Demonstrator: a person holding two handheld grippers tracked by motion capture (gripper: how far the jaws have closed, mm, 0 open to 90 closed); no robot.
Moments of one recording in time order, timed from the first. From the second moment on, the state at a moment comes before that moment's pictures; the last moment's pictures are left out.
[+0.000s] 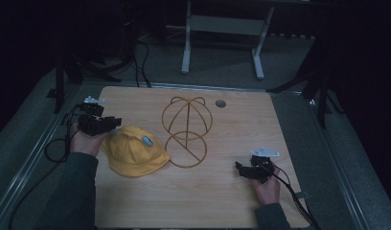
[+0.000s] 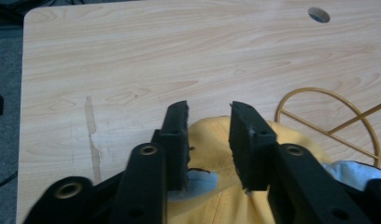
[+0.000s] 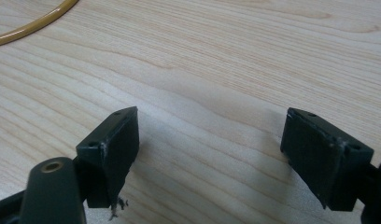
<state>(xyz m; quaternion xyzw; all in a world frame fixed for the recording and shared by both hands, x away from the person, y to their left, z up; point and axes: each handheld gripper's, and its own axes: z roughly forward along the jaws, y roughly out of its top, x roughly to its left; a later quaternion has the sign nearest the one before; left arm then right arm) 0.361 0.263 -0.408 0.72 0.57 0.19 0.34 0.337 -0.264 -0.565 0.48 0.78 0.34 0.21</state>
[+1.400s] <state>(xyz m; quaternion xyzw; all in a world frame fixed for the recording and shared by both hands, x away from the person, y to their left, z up) 0.373 0.264 -0.391 0.81 0.45 0.14 0.34 0.339 -0.264 -0.565 0.48 0.78 0.34 0.21</state>
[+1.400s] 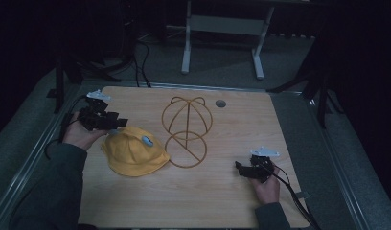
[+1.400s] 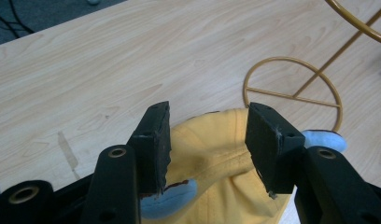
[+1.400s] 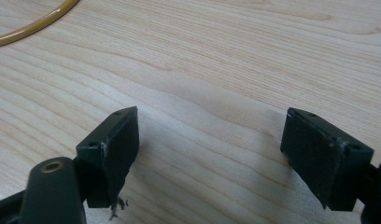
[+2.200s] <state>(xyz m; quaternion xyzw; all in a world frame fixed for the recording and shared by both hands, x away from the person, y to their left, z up) 0.370 0.235 -0.390 0.88 0.35 0.17 0.28 0.339 -0.264 -0.565 0.48 0.78 0.34 0.21</state>
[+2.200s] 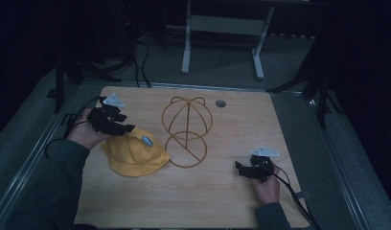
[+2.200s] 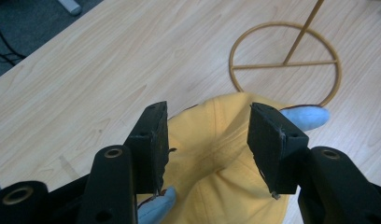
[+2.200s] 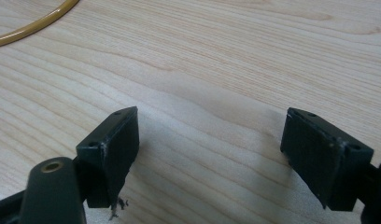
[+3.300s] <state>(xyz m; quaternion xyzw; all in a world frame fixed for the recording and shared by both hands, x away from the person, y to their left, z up) 0.380 0.221 -0.415 0.93 0.30 0.12 0.19 0.339 -0.264 -0.565 0.48 0.78 0.34 0.21</state>
